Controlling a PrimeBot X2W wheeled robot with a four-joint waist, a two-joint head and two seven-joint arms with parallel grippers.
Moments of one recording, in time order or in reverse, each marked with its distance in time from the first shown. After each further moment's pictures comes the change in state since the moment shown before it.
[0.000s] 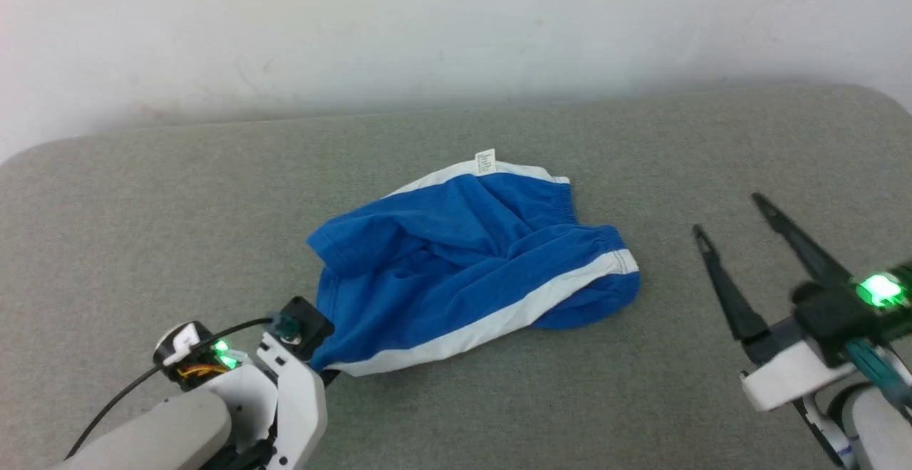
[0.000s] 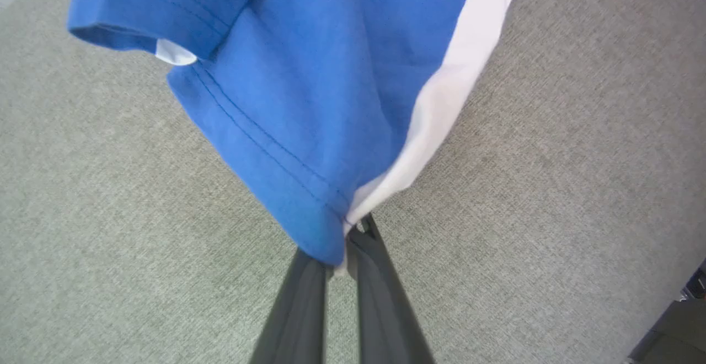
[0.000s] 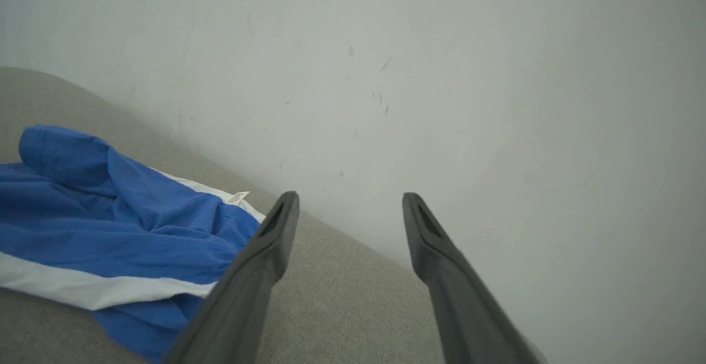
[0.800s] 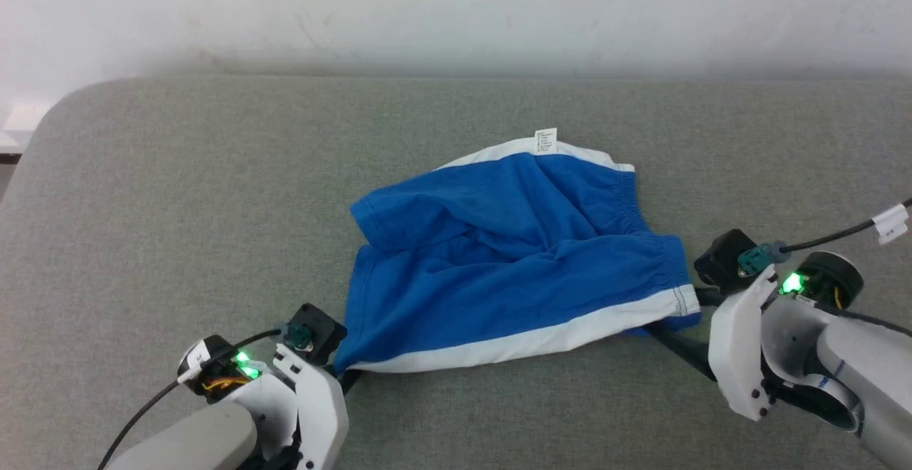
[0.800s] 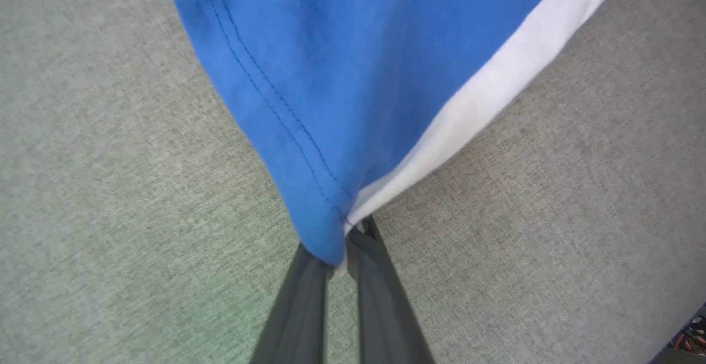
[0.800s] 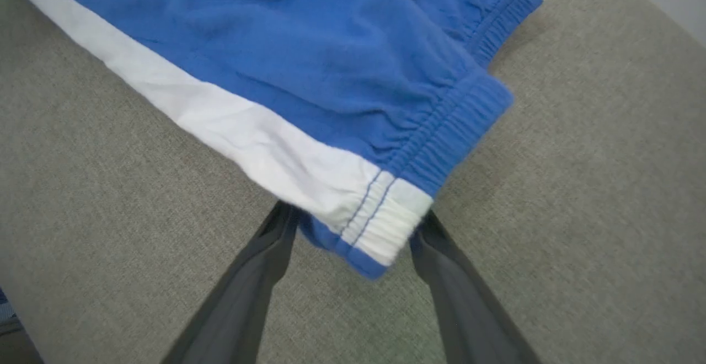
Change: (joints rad) left arm 0.050 -0.075 0.028 0.056 -0.022 0.041 -0.122; right arm -0.522 -0.401 0.881 0.283 0.869 0.000 0.544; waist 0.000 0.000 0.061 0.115
